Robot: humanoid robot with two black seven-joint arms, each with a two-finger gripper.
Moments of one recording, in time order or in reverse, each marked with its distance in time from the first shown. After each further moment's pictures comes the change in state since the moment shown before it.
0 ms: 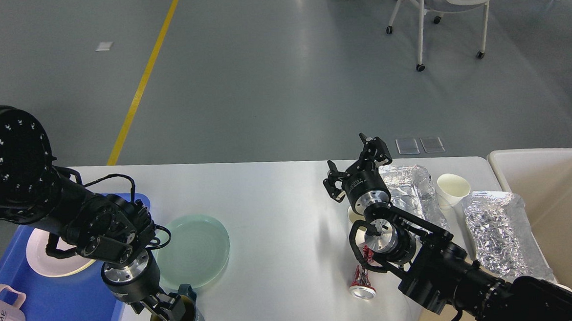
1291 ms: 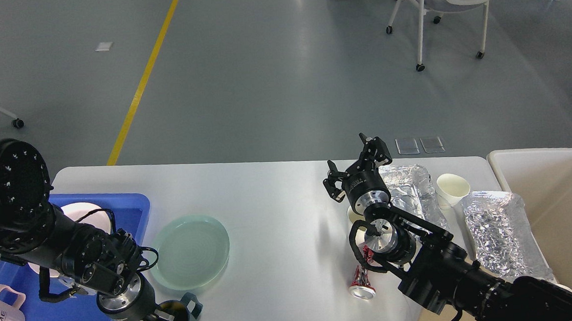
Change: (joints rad) left arm 0.142 0.044 0.004 -0.001 -0.125 0.196 0.063; right arm 0.000 0.000 0.000 0.000 0.000 0.000 0.000
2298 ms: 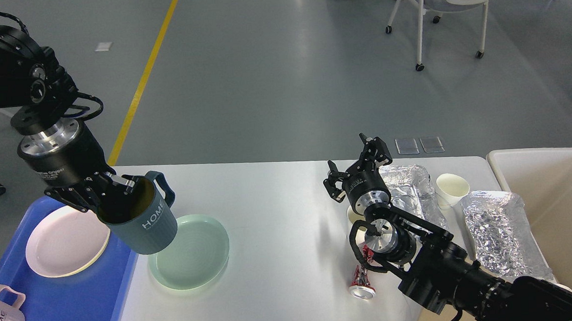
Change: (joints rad) left arm -0.740 0.226 0.017 -0.003 0.014 -0.727 -0.112; right arm 0.000 0.000 0.000 -0.002 0.000 0.000 0.000
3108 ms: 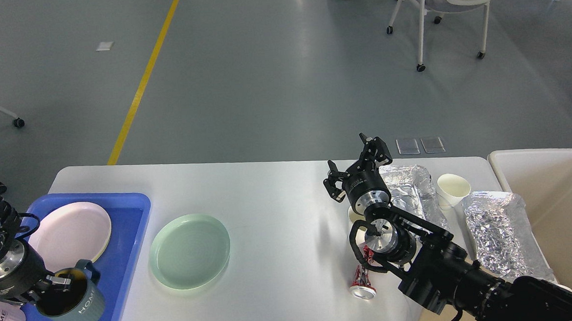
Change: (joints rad) left arm 0.666 0.133 0.163 0.164 0.010 0.521 0.039; right arm 0.000 -0.001 0.000 0.000 0.000 0.000 0.000
